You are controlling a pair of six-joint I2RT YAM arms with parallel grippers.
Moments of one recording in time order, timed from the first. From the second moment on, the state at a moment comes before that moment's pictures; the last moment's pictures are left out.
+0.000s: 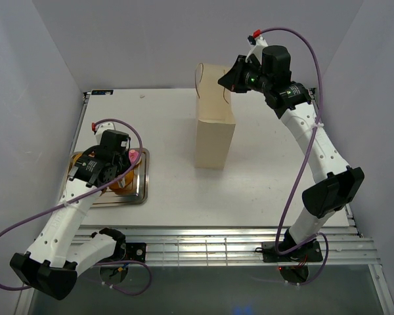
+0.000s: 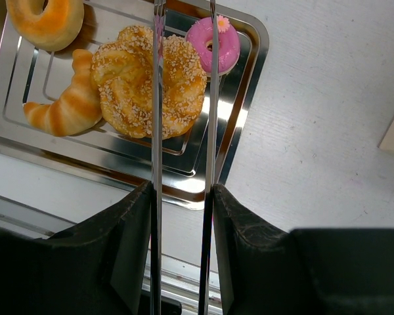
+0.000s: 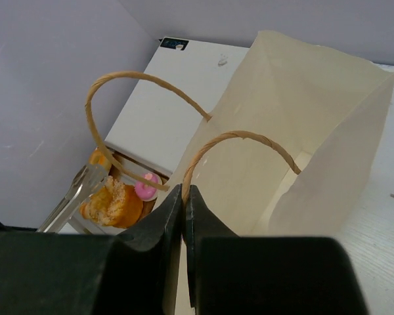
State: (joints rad) left arm -0.37 0.99 1.12 -1.02 -0.47 -0.55; right arm 0.41 1.69 1.90 -0.46 -0.34 0.43
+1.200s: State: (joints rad) left arm -0.37 1.04 1.09 -1.04 -0.46 -0.59; right arm 0.40 1.65 1.85 -0.44 -0.40 0.40
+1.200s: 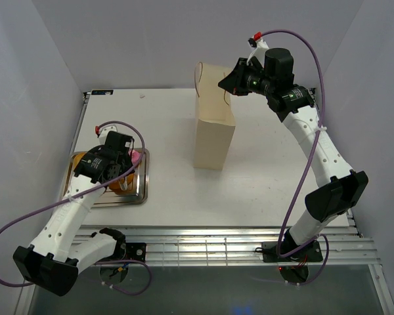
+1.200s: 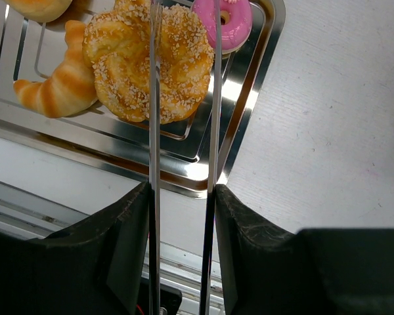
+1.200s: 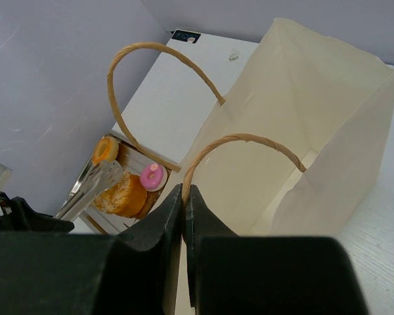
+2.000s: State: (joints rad) left arm -0.37 1.02 1.04 -1.06 -0.41 -0.60; right arm 0.40 1.62 1.79 -0.42 -0.40 0.40
